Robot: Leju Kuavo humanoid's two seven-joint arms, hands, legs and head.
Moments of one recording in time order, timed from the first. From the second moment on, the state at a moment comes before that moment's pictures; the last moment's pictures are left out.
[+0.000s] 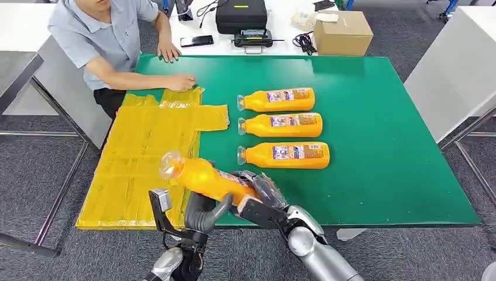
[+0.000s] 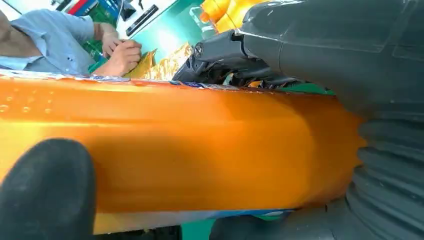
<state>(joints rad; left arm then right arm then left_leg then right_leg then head) -0.14 -0.22 -0.55 -1.12 0.59 0.19 -0.46 -0.26 0.00 0.64 -1.16 0.34 -0.02 -0.43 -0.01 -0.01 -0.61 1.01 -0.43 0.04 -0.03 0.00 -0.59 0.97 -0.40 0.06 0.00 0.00</state>
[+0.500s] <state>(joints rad) -0.10 -0.22 -0.50 -1.20 0.64 0.11 -0.45 -0.27 0.00 0.67 -1.16 0.32 -0.03 -0.42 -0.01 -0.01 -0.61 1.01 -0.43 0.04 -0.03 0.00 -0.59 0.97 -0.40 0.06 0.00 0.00</state>
